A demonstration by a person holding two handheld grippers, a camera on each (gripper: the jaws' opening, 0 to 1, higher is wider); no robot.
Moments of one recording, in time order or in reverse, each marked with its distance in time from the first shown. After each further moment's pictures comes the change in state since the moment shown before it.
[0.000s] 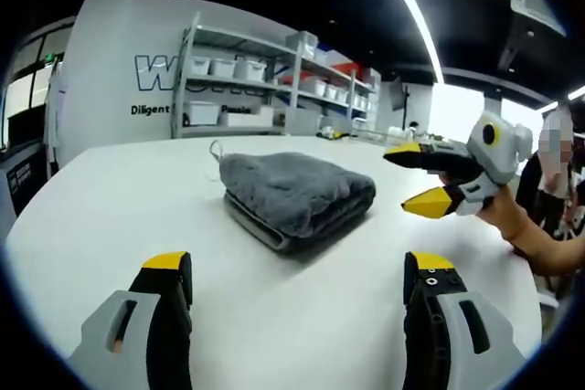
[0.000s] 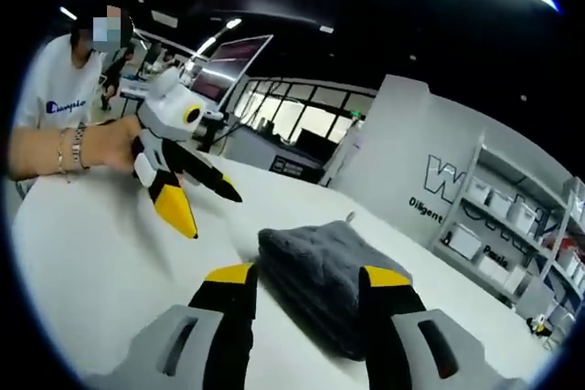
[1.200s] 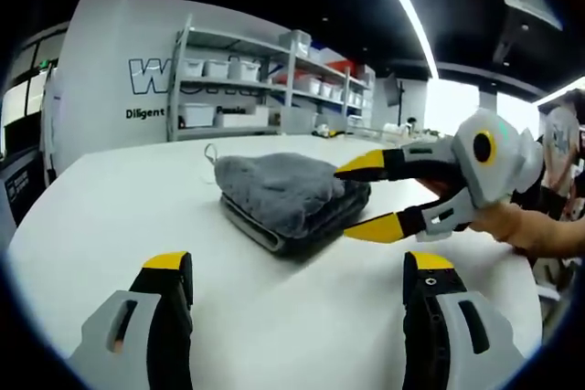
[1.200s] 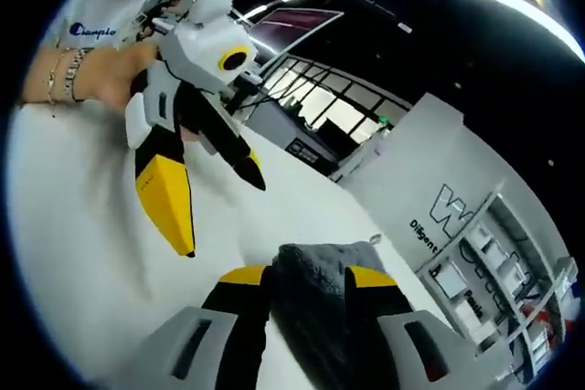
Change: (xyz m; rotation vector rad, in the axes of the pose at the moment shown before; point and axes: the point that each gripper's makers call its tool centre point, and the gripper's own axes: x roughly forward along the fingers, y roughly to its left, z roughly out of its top) left arm -0.002 -0.003 0.002 0.028 0.005 -0.016; right arm 0.051 0.040 -0.004 -0.304 0.097 0.036
